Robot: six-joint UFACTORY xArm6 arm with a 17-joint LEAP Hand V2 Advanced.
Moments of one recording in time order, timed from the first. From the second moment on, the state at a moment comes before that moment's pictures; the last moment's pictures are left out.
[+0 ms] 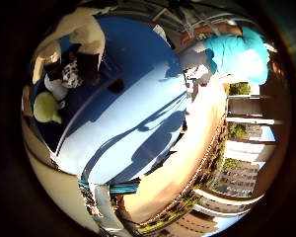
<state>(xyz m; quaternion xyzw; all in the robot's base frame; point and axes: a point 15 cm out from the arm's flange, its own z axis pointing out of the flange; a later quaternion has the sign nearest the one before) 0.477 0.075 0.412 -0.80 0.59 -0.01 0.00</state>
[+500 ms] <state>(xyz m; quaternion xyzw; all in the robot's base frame) 0.352 -0.056 0.450 -0.74 0.66 0.09 -0.07</state>
